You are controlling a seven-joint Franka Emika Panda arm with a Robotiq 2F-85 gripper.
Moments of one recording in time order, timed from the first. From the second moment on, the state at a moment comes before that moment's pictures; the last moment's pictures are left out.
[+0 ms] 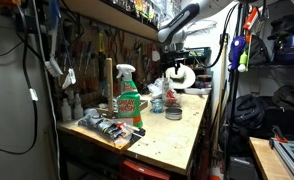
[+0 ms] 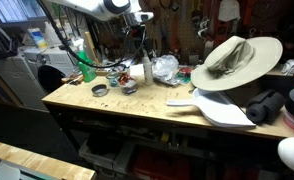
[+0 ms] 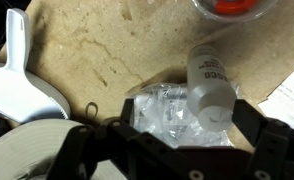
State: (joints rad) arm -0.30 0.48 -0.27 -1.46 -0.11 2.05 0.22
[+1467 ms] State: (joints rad) arm -0.37 0.54 -0.22 -1.32 0.02 1.91 -0.05
